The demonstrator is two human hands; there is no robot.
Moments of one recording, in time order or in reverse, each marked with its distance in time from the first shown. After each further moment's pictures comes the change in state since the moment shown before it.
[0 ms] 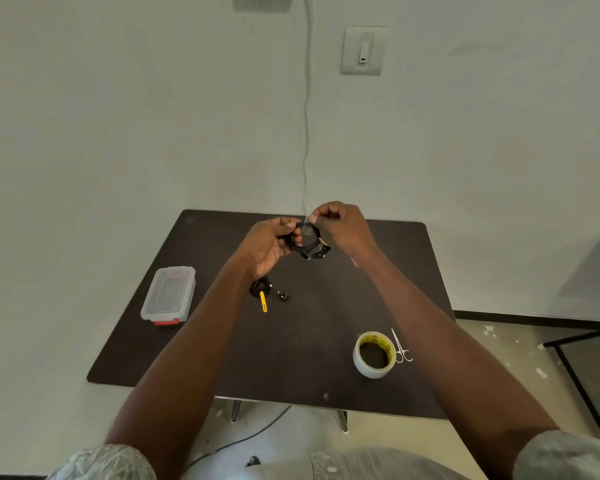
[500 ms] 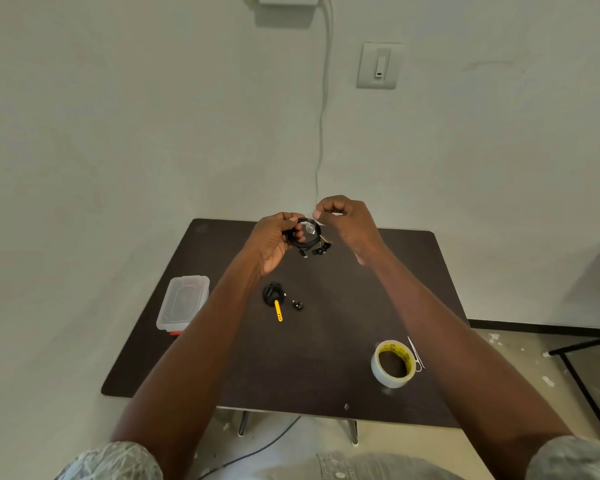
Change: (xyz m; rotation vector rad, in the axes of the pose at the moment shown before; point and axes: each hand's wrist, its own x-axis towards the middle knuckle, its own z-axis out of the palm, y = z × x) left_hand -0.001 0.032 -0.025 -0.030 0.048 0.062; right_hand 0.008 -0.031 0.032 0.077 0.014 -0.058
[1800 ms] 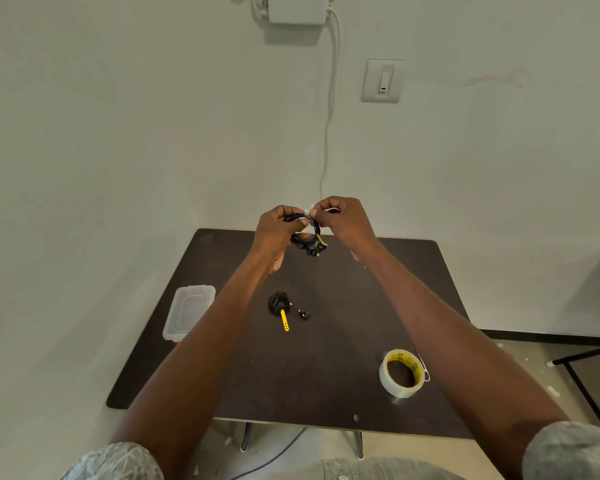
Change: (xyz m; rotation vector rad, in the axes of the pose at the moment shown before) left_hand 0.002 0.017 -0.007 0.220 0.099 0.208; right_hand 0.018 -0.014 0.024 -0.075 0.028 0.012
